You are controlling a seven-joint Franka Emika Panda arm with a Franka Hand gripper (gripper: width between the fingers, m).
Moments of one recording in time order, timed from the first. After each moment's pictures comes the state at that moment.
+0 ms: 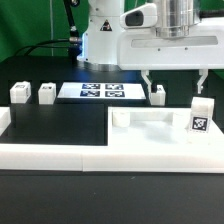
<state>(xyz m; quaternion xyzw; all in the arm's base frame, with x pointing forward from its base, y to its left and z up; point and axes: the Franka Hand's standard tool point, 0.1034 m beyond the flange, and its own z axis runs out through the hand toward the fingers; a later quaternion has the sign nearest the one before) 0.507 0.105 0.065 -0.98 0.17 0.00 0.06</state>
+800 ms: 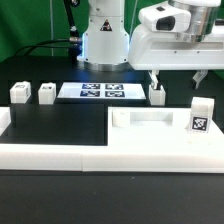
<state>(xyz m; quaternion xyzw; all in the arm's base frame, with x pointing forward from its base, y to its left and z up) 0.456 0.120 0.055 -0.99 -0.10 0.08 -0.03</state>
